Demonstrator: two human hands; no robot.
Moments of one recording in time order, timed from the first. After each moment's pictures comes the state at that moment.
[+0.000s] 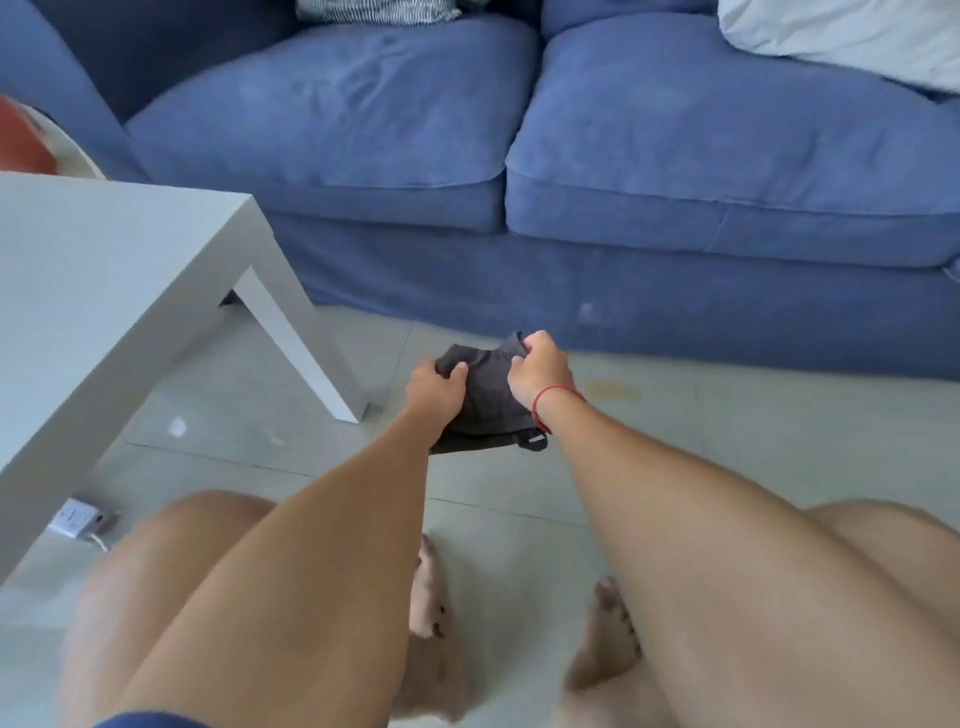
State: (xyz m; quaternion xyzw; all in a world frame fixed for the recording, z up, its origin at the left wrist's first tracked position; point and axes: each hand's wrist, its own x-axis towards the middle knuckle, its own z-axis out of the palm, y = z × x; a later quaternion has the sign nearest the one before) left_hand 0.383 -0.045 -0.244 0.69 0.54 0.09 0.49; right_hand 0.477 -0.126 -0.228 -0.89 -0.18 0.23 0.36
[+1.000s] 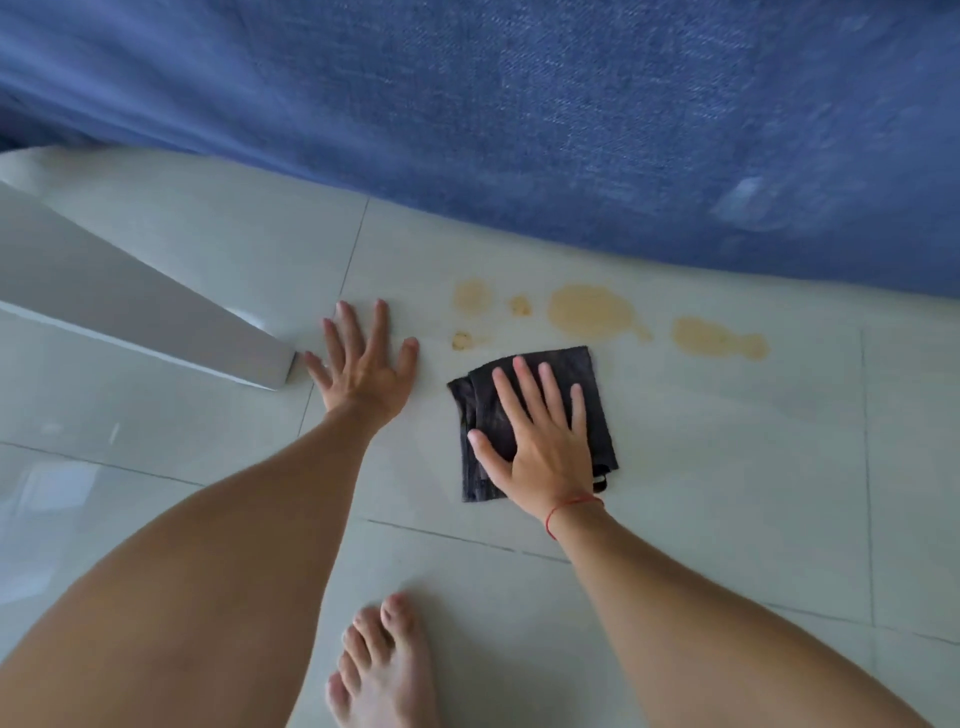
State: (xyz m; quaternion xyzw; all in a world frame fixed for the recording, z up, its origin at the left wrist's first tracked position) left_hand 0.402 0.103 -0.528 0.82 0.53 -0.11 0.18; right_hand 0.487 -0.093 -0.527 -0.89 -0.43 0.12 0.09
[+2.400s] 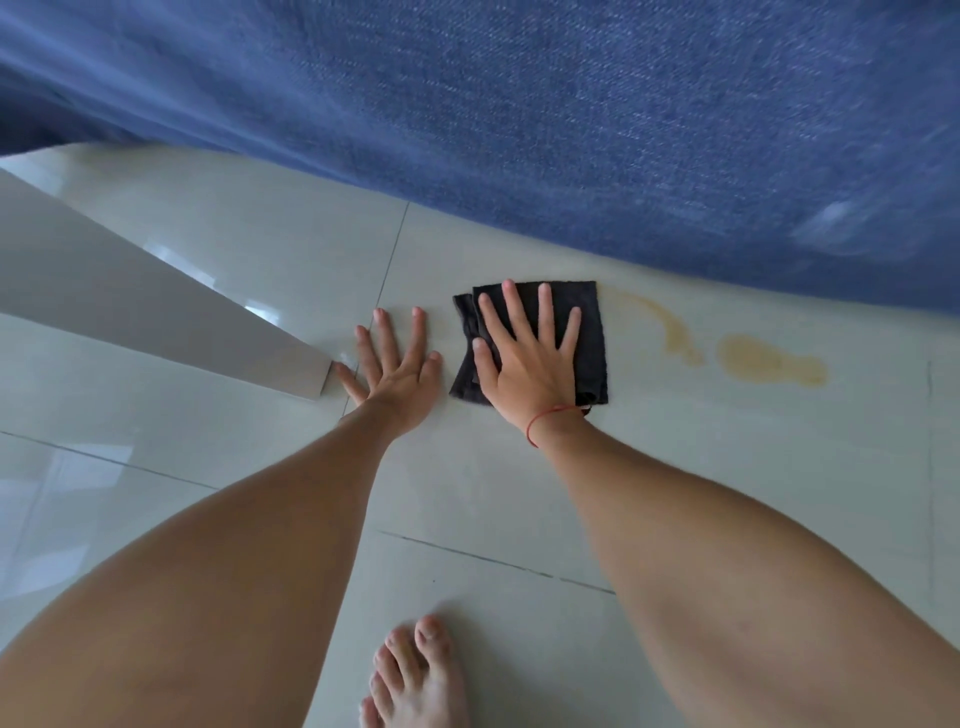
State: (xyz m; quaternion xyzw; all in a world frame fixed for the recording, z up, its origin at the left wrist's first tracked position) left_hand 0.404 0.115 -0.513 0.79 0.52 -0.18 0.29; right_hand 0.521 0.022 -0.529 -0.89 -0.44 0.12 0.07
